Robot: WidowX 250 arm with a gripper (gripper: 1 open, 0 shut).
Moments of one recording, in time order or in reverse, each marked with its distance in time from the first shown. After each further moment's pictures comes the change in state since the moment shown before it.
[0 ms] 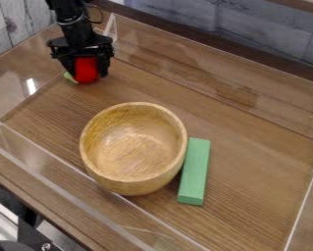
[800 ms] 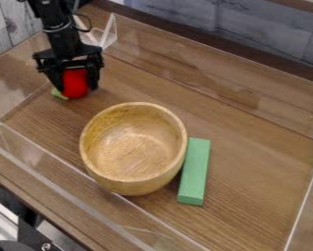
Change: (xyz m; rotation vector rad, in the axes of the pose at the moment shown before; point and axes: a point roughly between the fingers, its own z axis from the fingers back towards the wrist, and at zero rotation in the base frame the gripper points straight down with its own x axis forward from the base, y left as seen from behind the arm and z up) arm -0.031 0.001 0.013 -0.015 0.096 0.059
